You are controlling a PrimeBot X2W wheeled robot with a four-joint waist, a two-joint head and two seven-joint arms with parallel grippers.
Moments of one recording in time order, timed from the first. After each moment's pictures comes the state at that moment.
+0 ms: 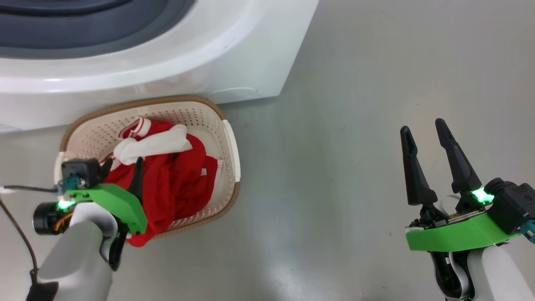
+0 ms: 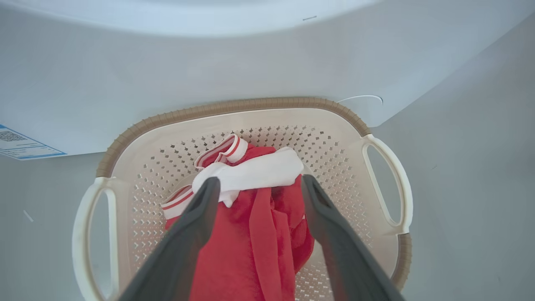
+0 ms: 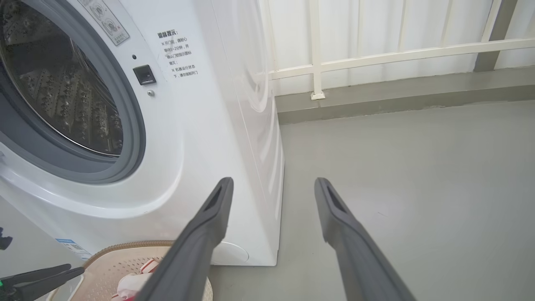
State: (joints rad) left arm -0.80 0.19 -0.38 1.16 -0.54 -0.10 -0.24; right arm -0.17 -0.04 0.04 0.00 0.36 0.12 -0.26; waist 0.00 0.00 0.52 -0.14
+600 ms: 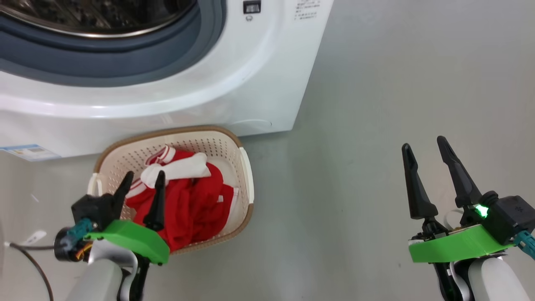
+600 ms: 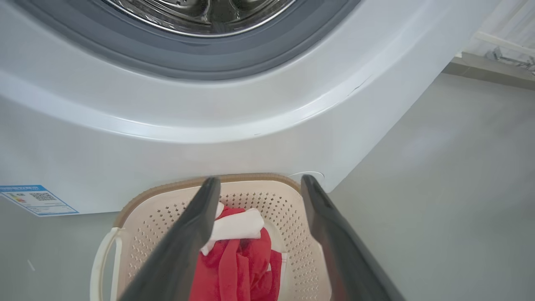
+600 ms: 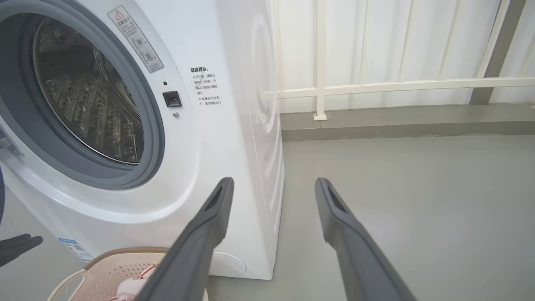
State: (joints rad) left arm -0.46 0.20 -0.28 0.60 -0.50 0.00 -0.25; right arm -0.12 -0.04 0.01 0.03 0.28 0.12 -0.26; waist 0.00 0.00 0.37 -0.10
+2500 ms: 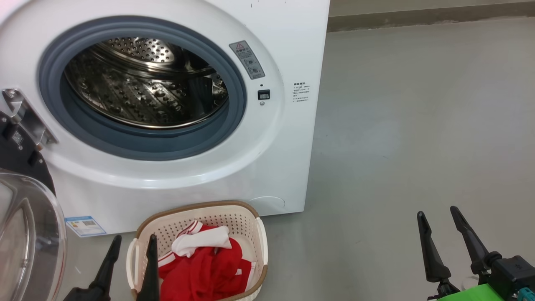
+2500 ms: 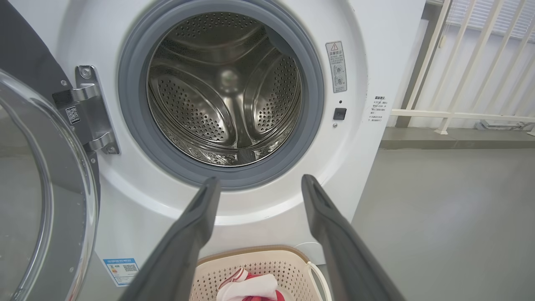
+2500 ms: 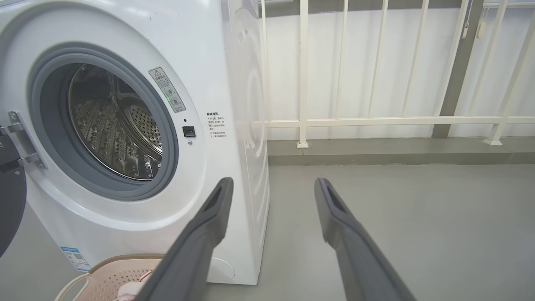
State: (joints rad) left arm 0.04 0.11 -0.05 0.11 -0.25 0.01 -0.25; right arm 0.12 -0.04 -0.06 0.04 0.22 0.12 -0.26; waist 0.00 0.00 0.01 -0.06
